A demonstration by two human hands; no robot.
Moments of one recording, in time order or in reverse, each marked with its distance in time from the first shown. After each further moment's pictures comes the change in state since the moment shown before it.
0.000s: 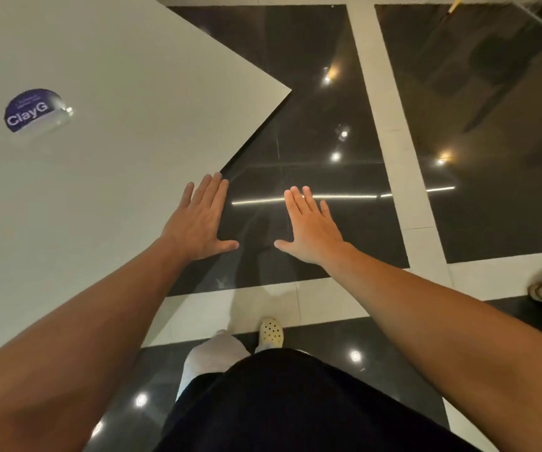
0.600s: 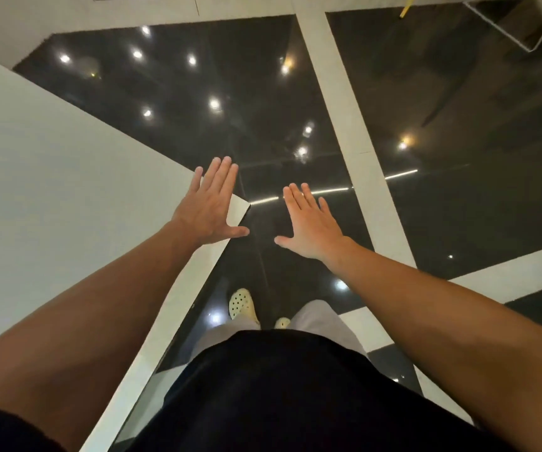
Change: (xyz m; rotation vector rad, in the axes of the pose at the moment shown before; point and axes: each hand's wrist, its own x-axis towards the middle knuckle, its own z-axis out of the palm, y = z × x) left_hand 0.337 -0.037 -0.082 0.028 0.015 0.140; right_hand 0.237 0.135 -0.119 0.006 -0.011 0.178
